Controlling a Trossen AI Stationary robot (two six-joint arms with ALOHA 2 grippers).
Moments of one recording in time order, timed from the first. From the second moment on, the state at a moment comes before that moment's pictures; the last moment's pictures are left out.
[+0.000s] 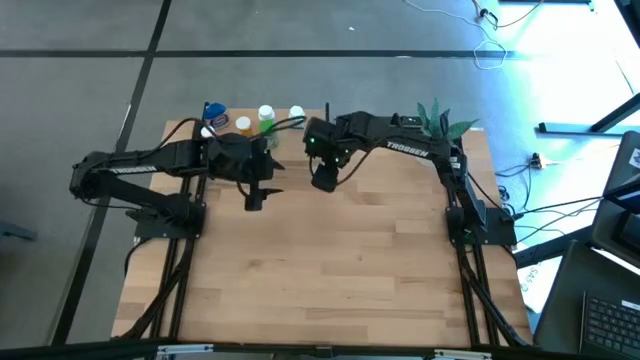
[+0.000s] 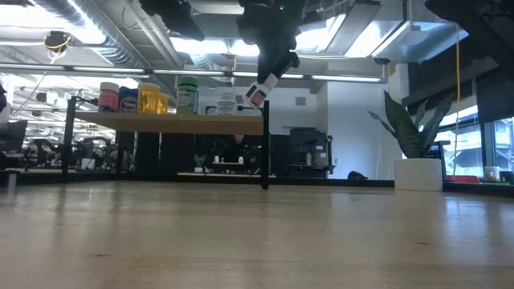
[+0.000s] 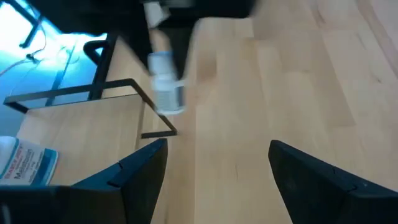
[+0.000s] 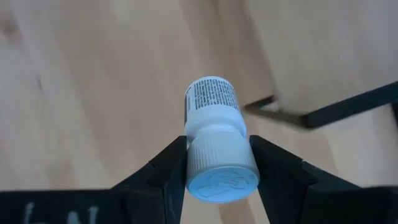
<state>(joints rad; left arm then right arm) 0.14 1.09 1.11 -0.59 -0.09 0.24 -0.21 2.13 2.26 -1.35 0.01 0.13</state>
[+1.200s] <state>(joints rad) 0.15 1.23 1.11 -0.57 -0.06 0.17 -0.12 2.17 2.26 -1.57 0.09 0.10</state>
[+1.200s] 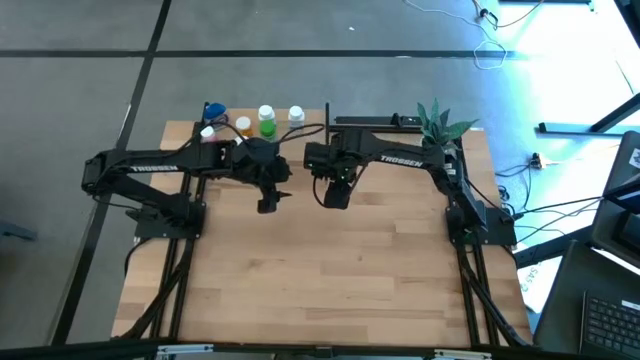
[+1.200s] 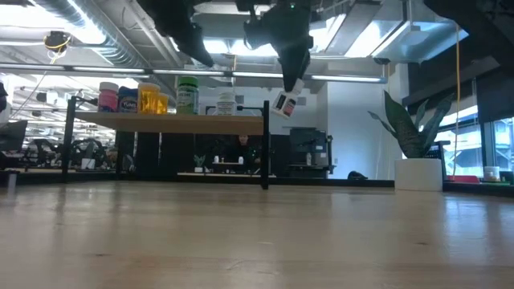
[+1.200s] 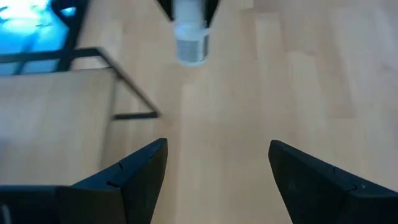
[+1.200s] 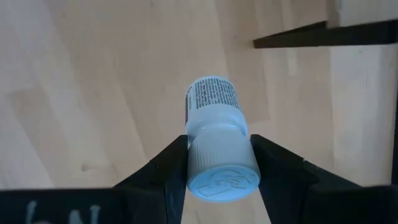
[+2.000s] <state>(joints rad) 0.15 1.35 1.11 -0.33 0.15 0.22 0.02 2.17 2.32 -1.52 0.19 -0.02</state>
